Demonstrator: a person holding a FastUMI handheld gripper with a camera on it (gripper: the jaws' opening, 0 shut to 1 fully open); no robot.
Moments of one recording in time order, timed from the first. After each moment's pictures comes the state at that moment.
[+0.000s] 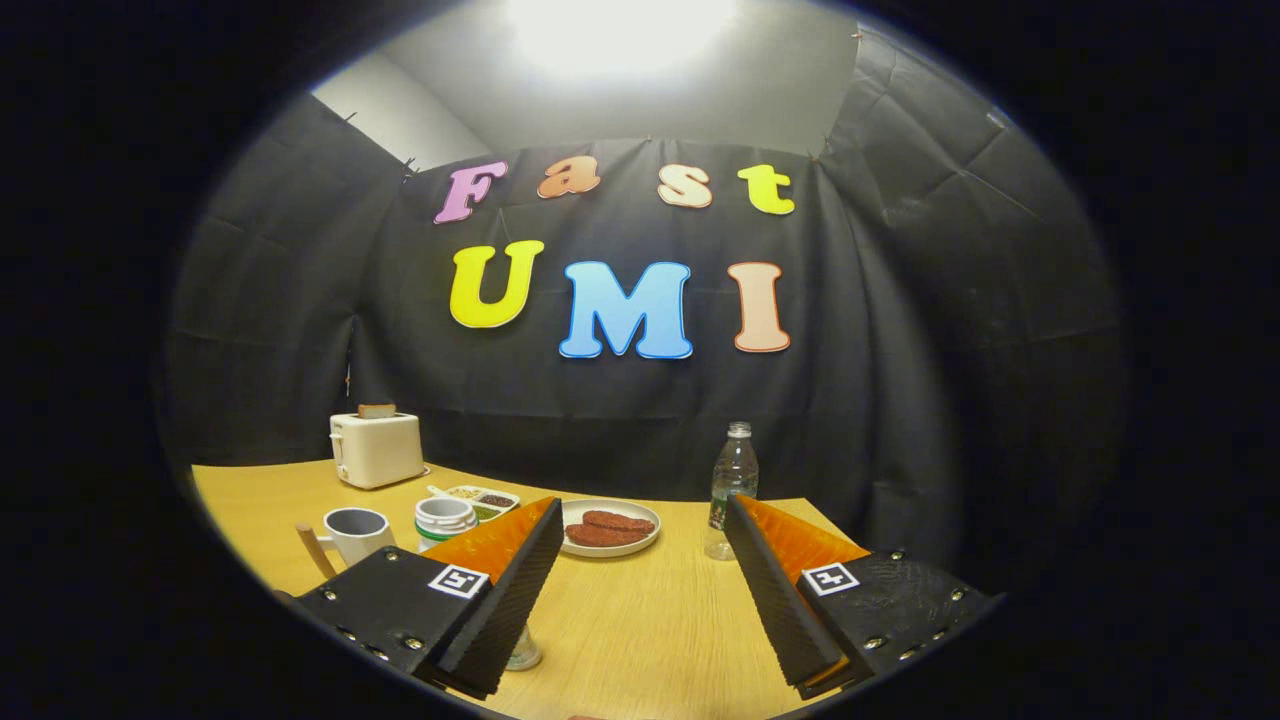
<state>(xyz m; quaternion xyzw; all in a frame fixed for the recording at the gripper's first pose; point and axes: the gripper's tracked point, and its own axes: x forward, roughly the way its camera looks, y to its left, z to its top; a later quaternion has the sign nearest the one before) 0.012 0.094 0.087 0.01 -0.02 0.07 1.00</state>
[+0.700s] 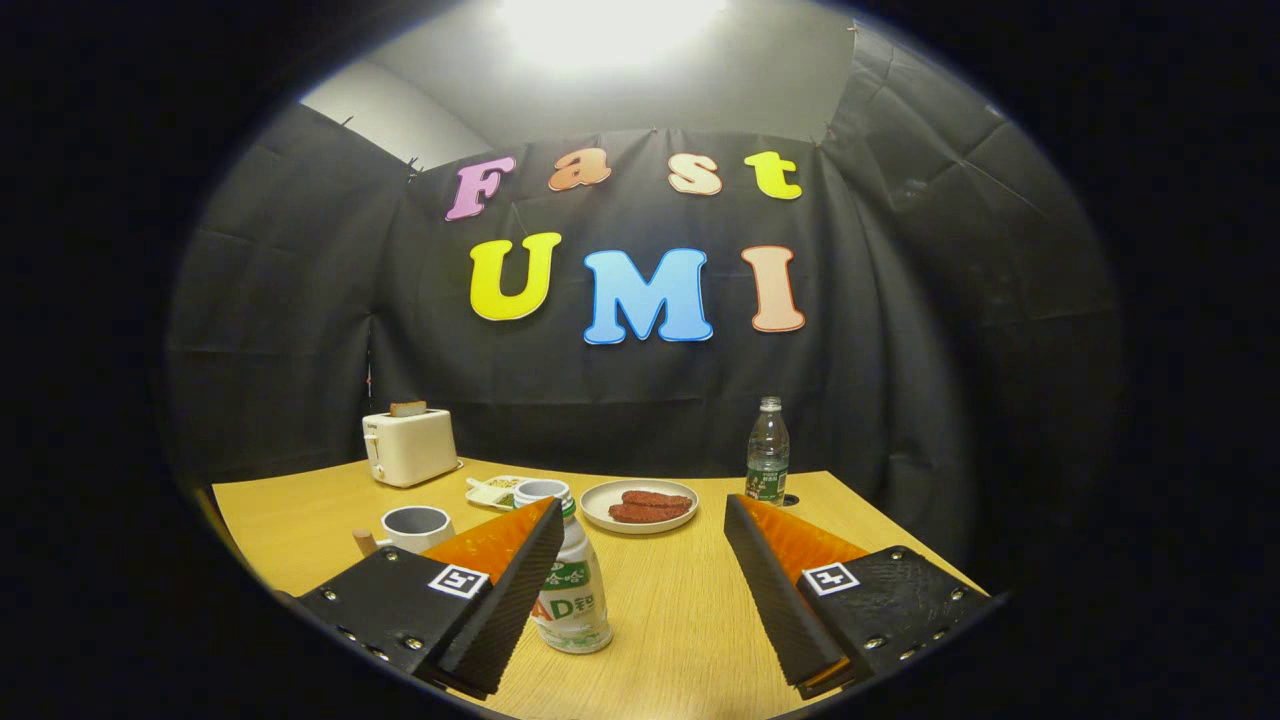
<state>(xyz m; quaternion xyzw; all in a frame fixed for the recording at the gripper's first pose) -0.028 0.138 0.075 0.02 0.00 0.08 1.00</state>
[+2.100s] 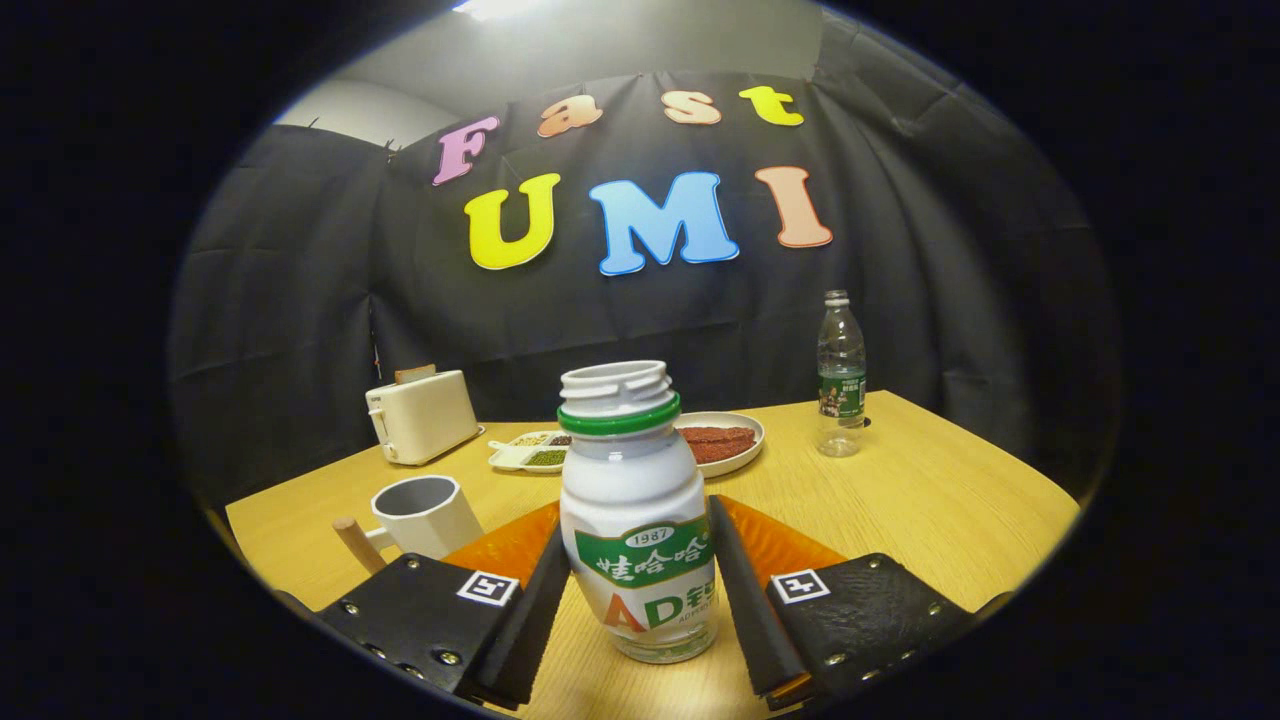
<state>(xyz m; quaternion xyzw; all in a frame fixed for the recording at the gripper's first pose) 0.028 0.203 -0.002 0.07 0.08 0.10 0.99</state>
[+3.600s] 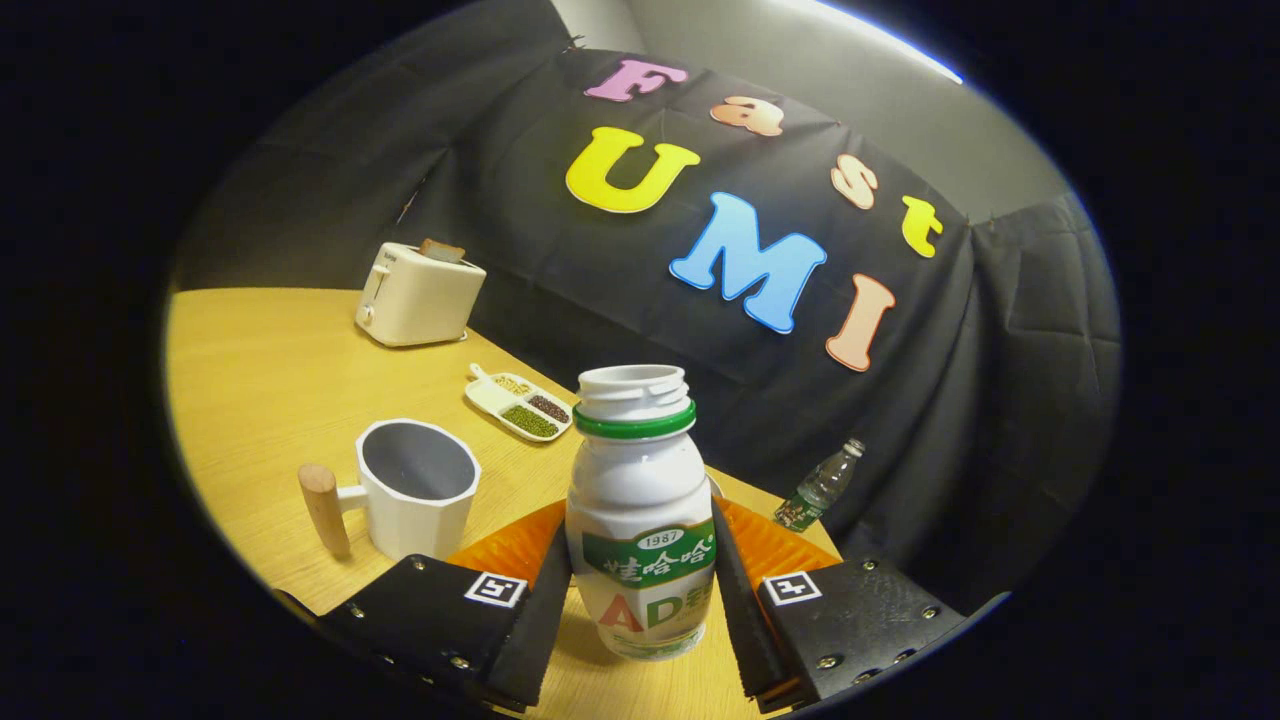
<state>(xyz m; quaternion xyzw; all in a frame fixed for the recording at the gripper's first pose) 0.034 0.262 0.041 -0.26 0.08 0.06 0.96</state>
